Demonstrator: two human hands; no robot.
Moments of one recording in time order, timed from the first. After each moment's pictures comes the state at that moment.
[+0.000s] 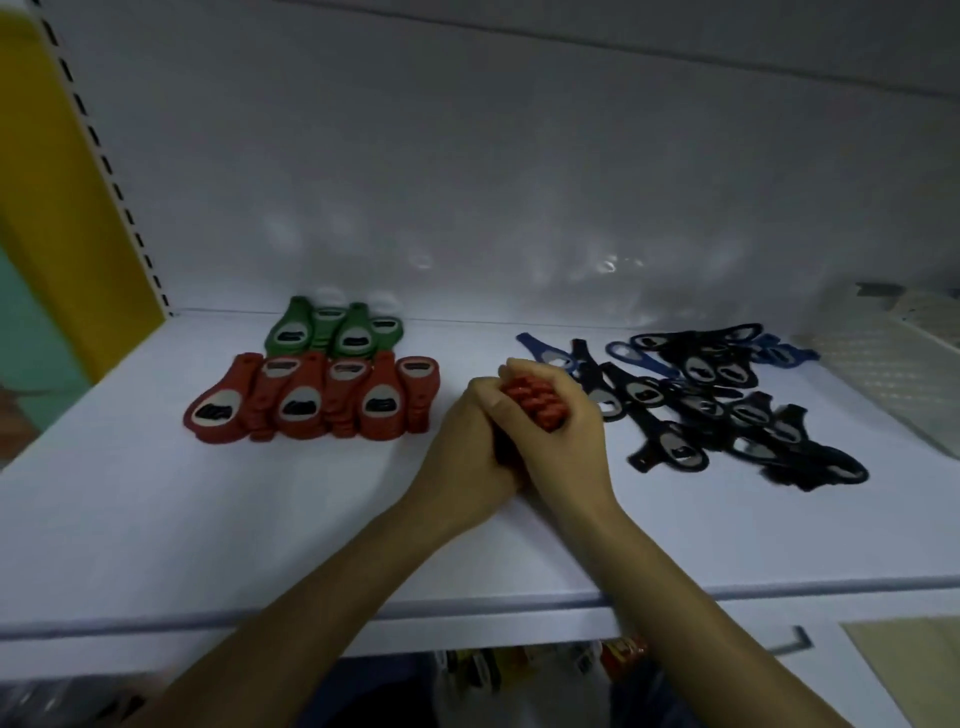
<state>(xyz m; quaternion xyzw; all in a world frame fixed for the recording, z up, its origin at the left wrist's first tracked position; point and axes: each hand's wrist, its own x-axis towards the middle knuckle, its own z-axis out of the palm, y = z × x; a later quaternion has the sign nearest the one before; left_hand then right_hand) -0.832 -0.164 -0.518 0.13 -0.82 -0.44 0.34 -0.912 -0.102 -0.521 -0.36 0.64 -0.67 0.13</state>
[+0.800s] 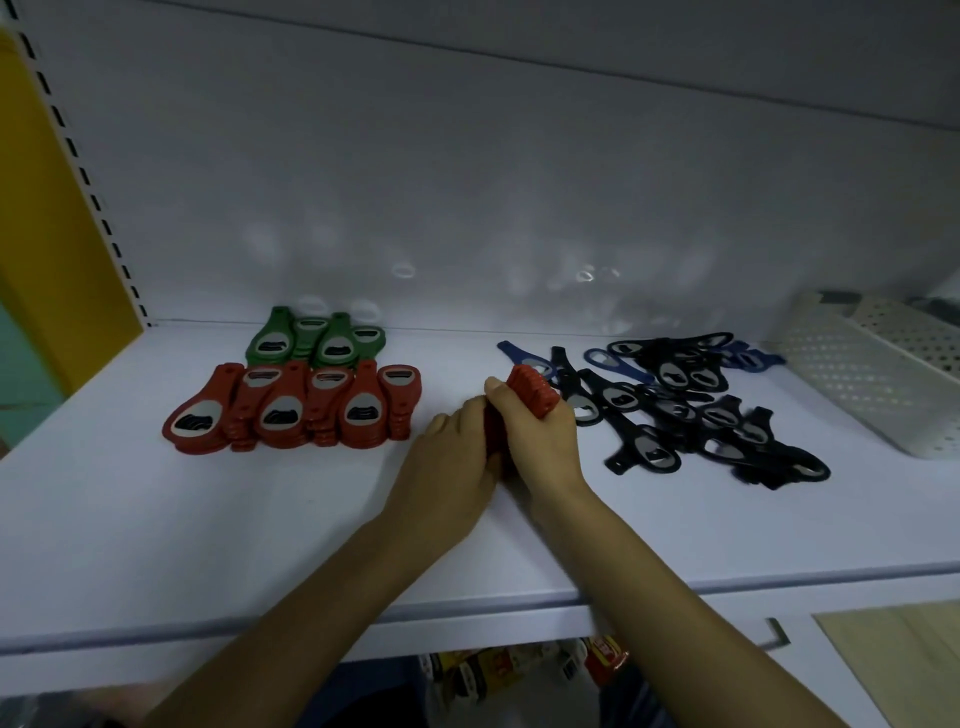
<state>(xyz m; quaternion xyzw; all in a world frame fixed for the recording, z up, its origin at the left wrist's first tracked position) -0.836 -0.166 -0.534 0.24 -0.91 -0.23 0.24 -0.920 -0.117 -0.519 -0.19 0.65 -0.69 0.26</state>
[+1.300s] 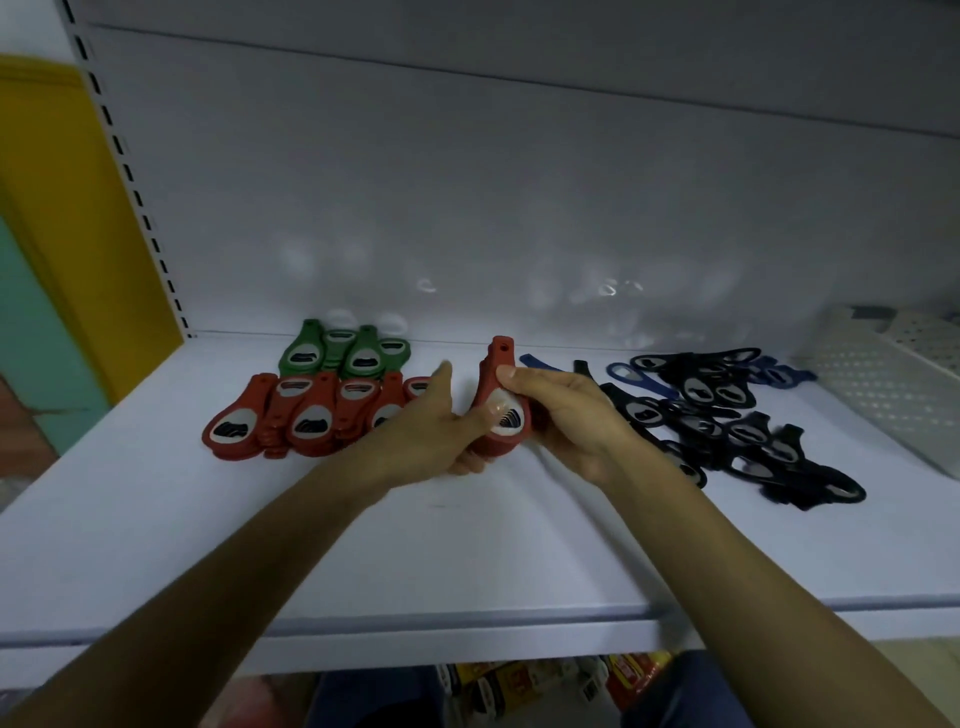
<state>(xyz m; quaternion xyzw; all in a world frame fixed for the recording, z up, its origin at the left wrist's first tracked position) -0.810 -0.207 -0.484 0.28 -0.77 -0.56 0.13 -0.951 -0.119 -0.481 -0.28 0.58 -0.64 0.42</state>
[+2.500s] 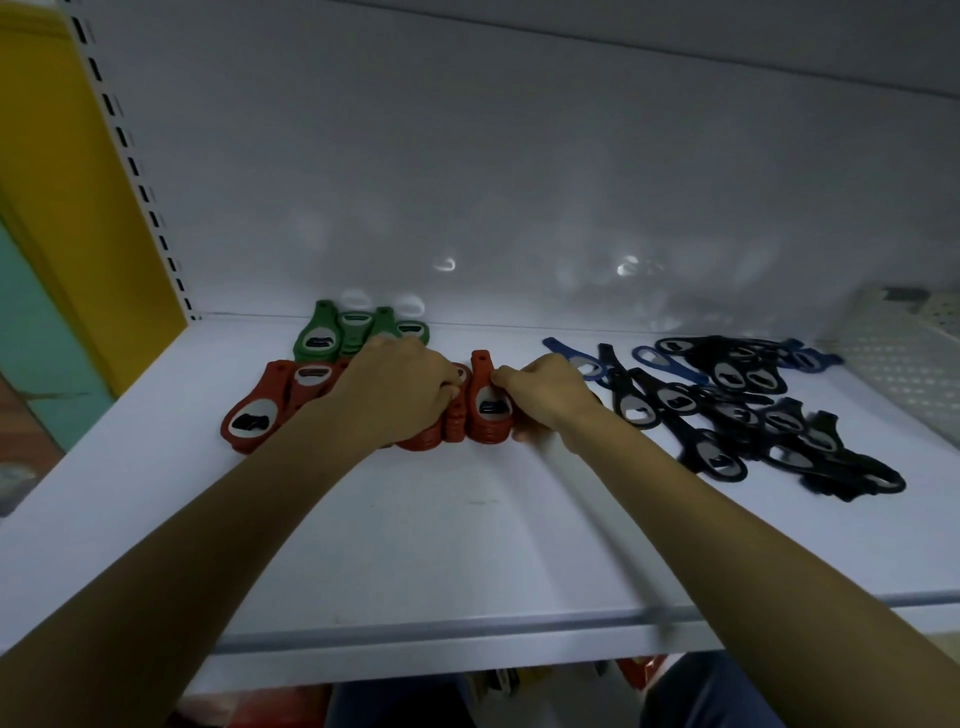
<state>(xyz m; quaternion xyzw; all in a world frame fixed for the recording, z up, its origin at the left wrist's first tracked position) -0.801 -0.282 -0.489 0.20 -0.97 0.09 0.09 -0.936 -0.179 -0.494 -0.31 0.84 -0.37 0.24</state>
